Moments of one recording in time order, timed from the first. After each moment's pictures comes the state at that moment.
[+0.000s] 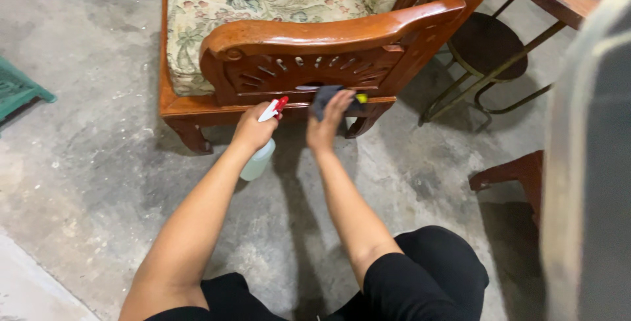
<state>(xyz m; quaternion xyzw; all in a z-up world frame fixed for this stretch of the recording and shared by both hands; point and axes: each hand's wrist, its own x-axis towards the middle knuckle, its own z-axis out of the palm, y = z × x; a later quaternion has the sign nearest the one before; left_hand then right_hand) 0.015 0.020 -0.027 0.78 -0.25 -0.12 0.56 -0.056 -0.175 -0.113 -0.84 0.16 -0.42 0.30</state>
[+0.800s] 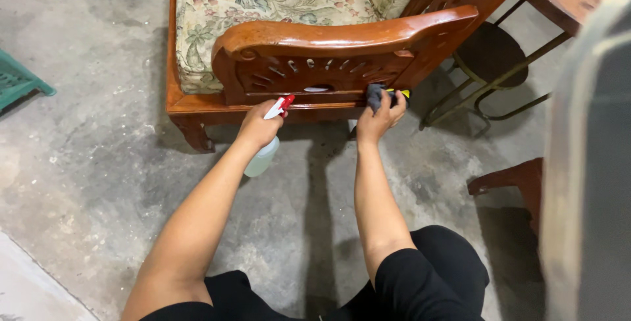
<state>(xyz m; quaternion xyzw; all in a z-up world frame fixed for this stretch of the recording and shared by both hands) 0.023 0.024 -0.020 0.76 -0.23 -0.17 0.59 -0.081 -0.266 -0.070 -0.77 0.26 -0.57 0.11</state>
